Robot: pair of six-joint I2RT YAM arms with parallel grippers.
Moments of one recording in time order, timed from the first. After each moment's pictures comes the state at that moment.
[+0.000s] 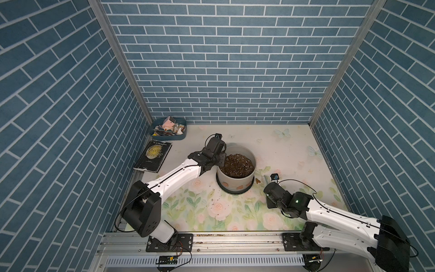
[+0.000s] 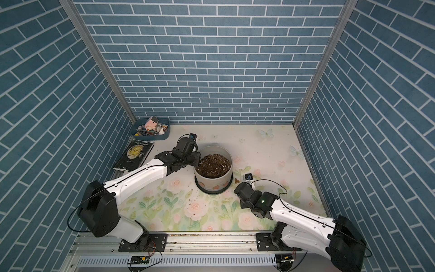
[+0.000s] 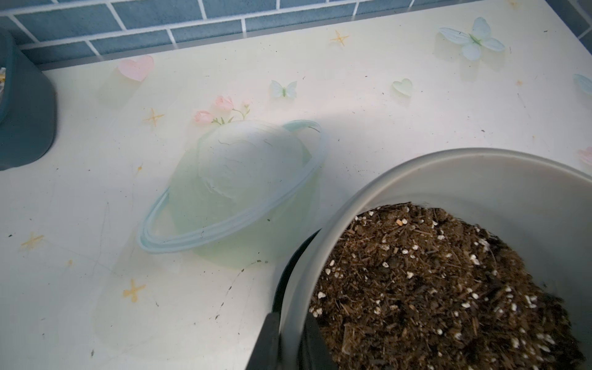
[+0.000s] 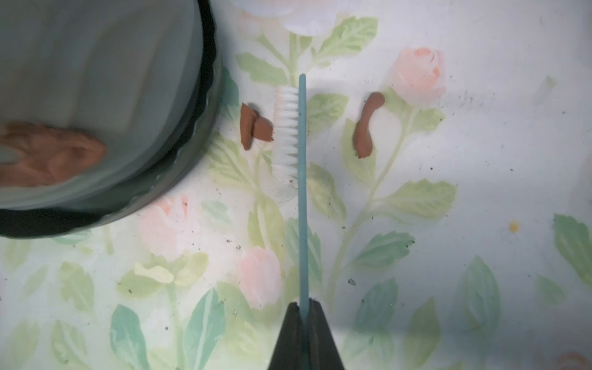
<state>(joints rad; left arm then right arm) -0.62 1.52 1.15 -0.42 -0.19 -0.33 0.98 1.00 0.54 -0.63 0.40 0.71</state>
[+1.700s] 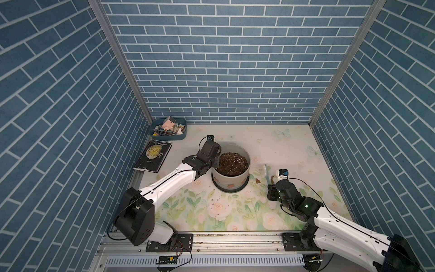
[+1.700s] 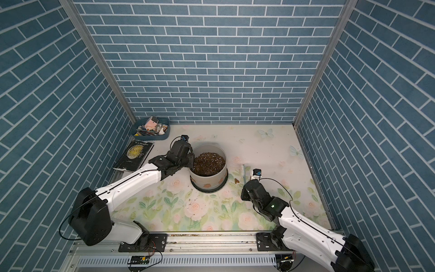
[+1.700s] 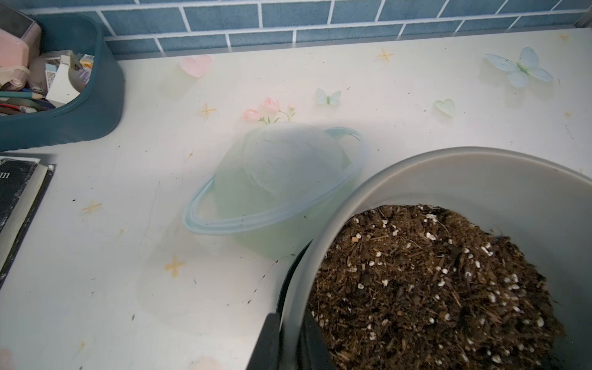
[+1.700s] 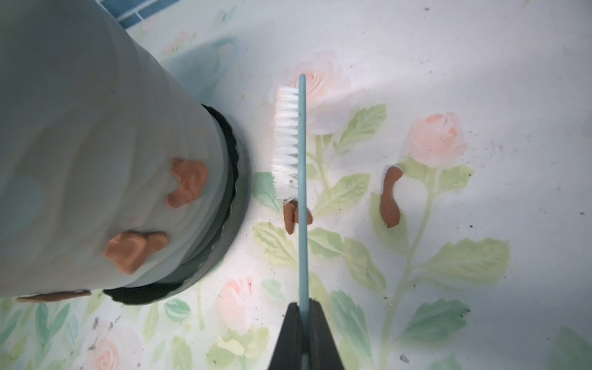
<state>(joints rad) -0.60 1.42 1.05 -0.41 -0.27 -0.37 0.81 0.87 0.38 -0.28 0.25 0.70</state>
